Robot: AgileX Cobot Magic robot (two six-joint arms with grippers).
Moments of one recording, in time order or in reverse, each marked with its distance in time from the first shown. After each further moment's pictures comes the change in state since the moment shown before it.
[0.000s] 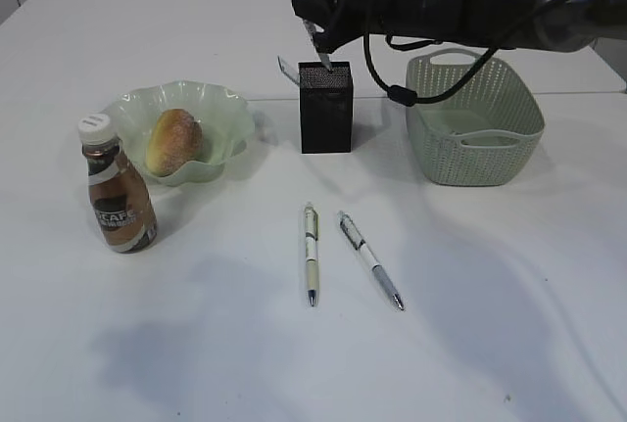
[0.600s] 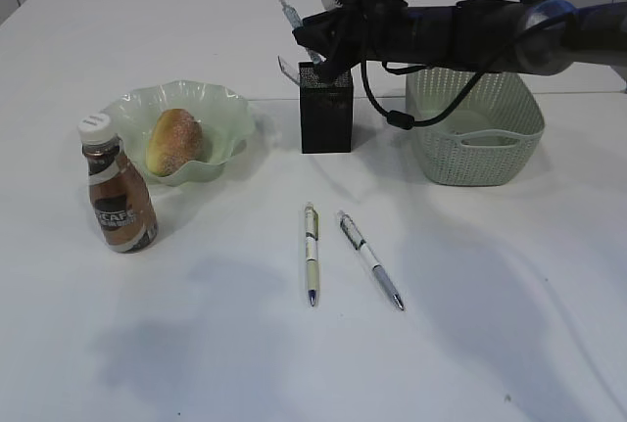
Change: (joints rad) left arm 0.000 0.000 0.000 0.000 -0.001 0.000; right arm 0.000 0.071 -0.022 0.000 -0.018 -0.093
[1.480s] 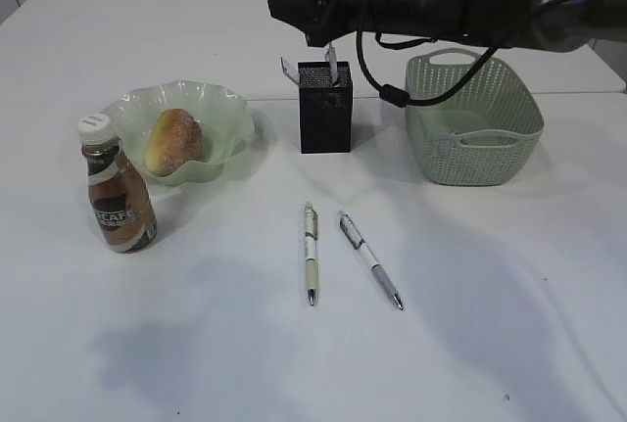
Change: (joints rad) left arm 0.000 0.000 0.000 0.000 0.000 0.000; right arm 0.000 -0.048 -0.007 0.000 0.153 0.173
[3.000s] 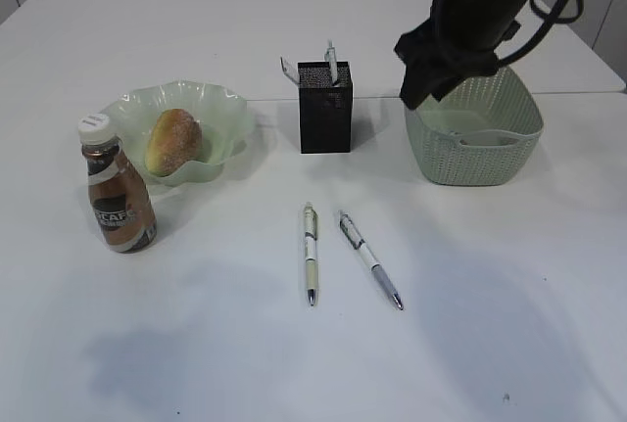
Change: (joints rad) left arm 0.000 0.000 0.000 0.002 0.038 0.000; right arm -0.003 -0.253 -0.002 -1.540 0.454 1.741
